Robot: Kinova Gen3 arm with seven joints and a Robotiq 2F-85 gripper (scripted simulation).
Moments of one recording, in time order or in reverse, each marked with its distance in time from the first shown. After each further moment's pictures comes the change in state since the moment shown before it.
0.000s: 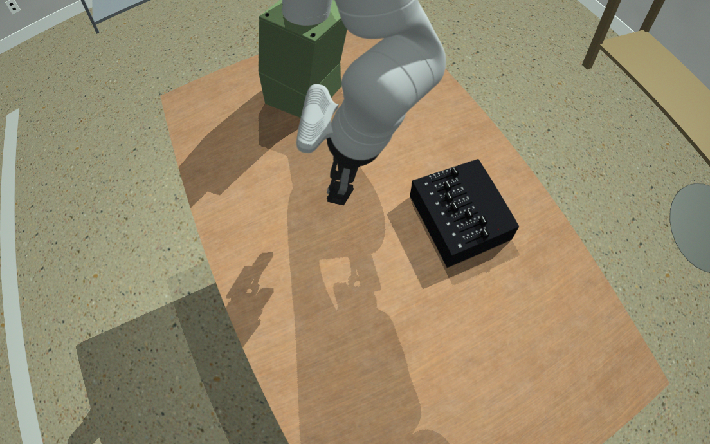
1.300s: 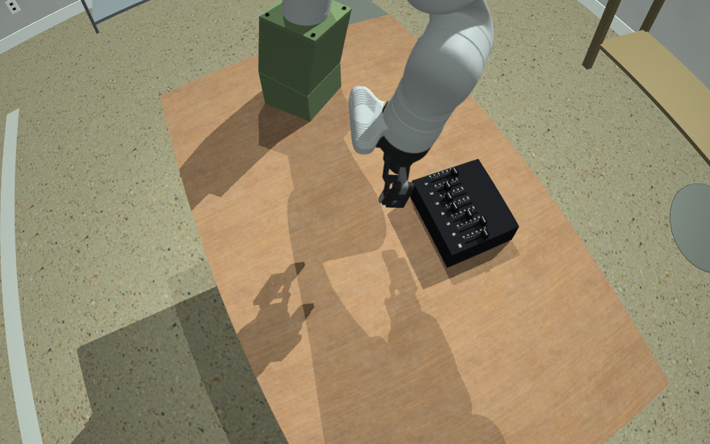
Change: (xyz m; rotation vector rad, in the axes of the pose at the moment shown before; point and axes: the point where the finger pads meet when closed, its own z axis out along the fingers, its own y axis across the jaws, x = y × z) arm -0.065 -0.003 -0.024 0.138 -0.035 -0.198
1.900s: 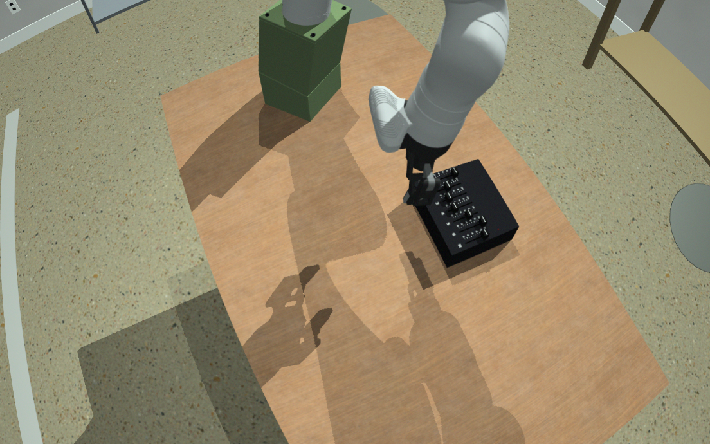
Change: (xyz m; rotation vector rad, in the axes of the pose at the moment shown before) arm -0.030 -0.004 -0.010 0.055 -0.022 -0.086
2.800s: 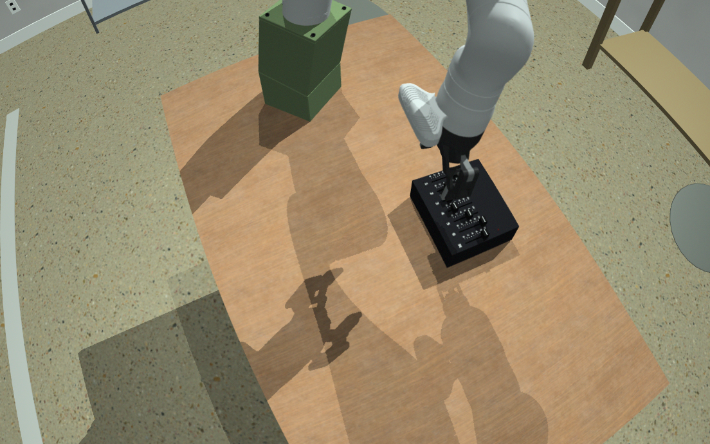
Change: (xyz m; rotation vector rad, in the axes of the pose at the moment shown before) arm -0.047 -0.005 -0.014 0.080 -0.044 -0.130
